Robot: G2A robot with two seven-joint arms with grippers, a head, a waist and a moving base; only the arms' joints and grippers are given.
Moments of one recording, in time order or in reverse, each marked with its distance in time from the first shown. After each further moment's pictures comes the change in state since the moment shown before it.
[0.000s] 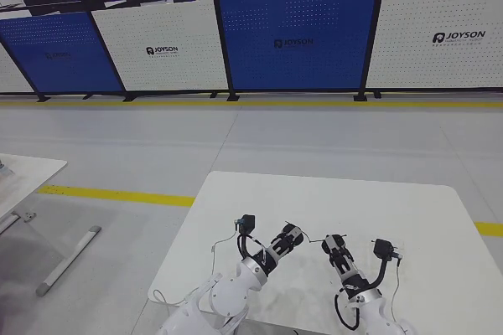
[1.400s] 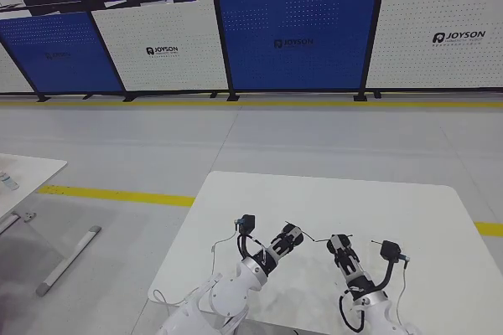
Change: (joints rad) left arm 0.000 0.000 0.000 0.000 0.000 0.000 0.000; right arm -0.024 0.015 0.019 -0.035 -0.005 -0.006 -0.017
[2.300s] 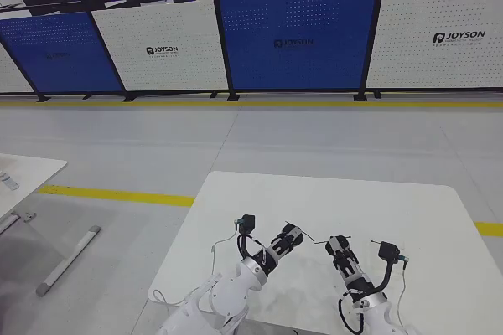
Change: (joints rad) left arm 0.000 0.000 0.000 0.000 0.000 0.000 0.000; right arm -0.012 0.009 -0.004 -0.019 -0.036 -0.004 0.005
